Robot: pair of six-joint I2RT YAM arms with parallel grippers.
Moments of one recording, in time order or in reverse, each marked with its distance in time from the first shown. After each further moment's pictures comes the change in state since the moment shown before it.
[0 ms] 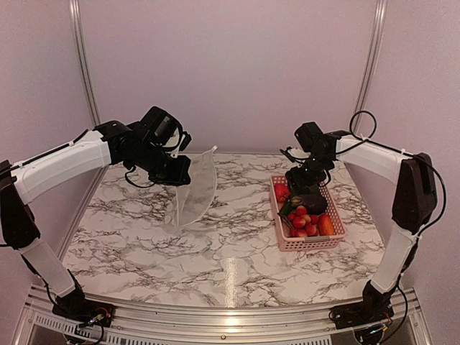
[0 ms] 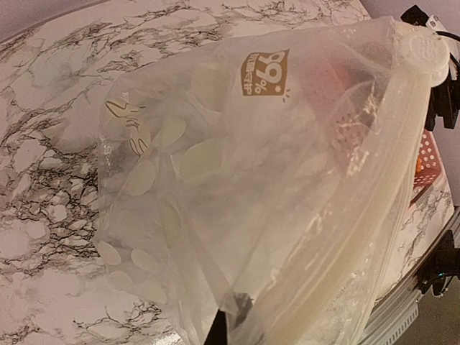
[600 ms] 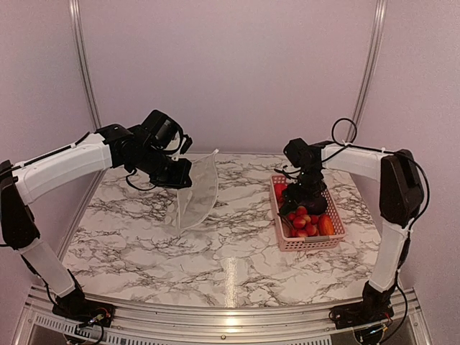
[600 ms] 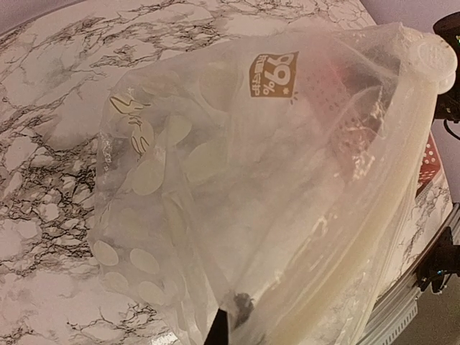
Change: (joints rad) left arm 0.000 -0.003 -0.035 0.034 0.027 -0.003; right arm 0.029 0.101 -0.031 -0.056 0.127 0.004
